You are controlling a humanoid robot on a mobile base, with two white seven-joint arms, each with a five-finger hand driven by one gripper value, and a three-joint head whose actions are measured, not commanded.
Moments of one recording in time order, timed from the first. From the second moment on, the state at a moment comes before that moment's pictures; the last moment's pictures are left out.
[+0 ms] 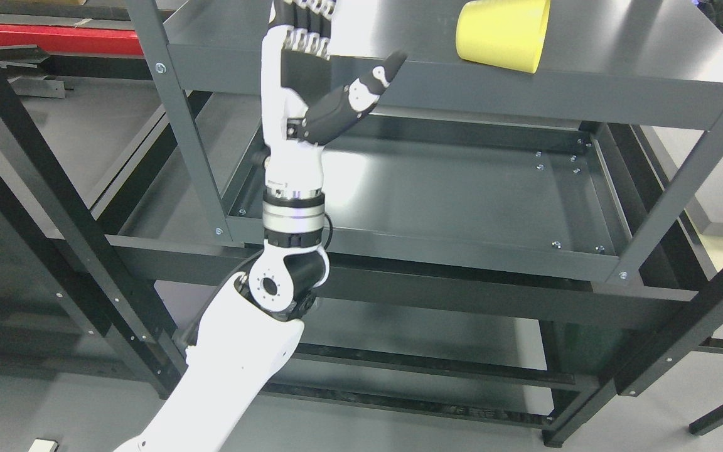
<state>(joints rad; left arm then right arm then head) -0.73 0.04 -0.49 -1.47 0.29 -0.68 0.32 0.00 0.00 0.00 -0.24 0.00 0.09 -0.12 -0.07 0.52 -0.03</state>
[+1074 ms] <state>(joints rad) -0.23 0.08 -0.38 -1.36 0.27 -0.39 0.27 0.00 0.00 0.00 -0.24 0.00 0.09 -0.12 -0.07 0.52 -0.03</state>
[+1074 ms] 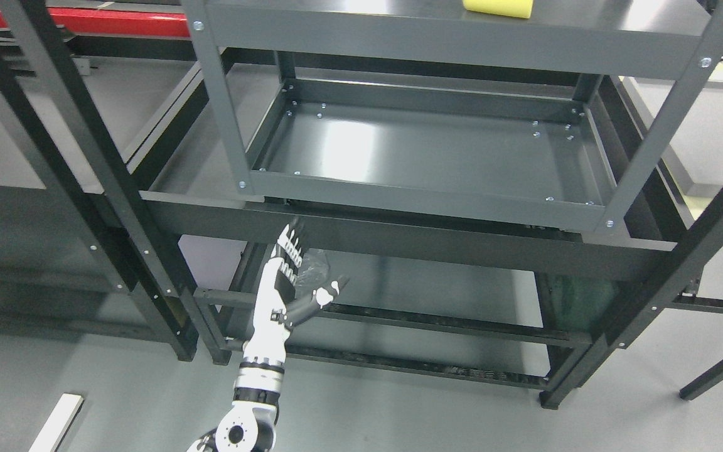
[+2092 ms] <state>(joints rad) -0.10 0.08 -0.22 -1.62 0.27 0.07 0.18 0.00 0.00 0.00 -0.24 0.00 0.09 -0.12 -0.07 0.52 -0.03</state>
